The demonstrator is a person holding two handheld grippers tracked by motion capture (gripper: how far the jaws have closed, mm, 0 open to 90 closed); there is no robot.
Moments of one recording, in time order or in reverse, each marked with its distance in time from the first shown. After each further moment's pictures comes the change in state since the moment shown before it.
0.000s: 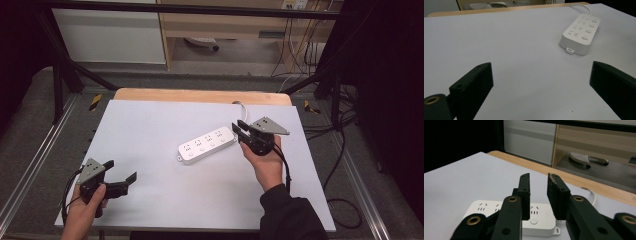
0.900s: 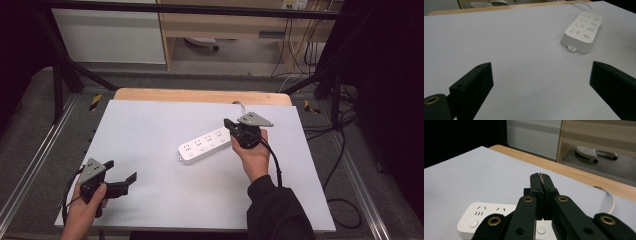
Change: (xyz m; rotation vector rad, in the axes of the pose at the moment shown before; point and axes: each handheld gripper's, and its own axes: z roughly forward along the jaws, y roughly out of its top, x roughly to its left) left arm 0.001 -0.001 0.001 0.012 0.008 0.004; right arm 0.005 -0.006 0.042 0.052 0.032 0.012
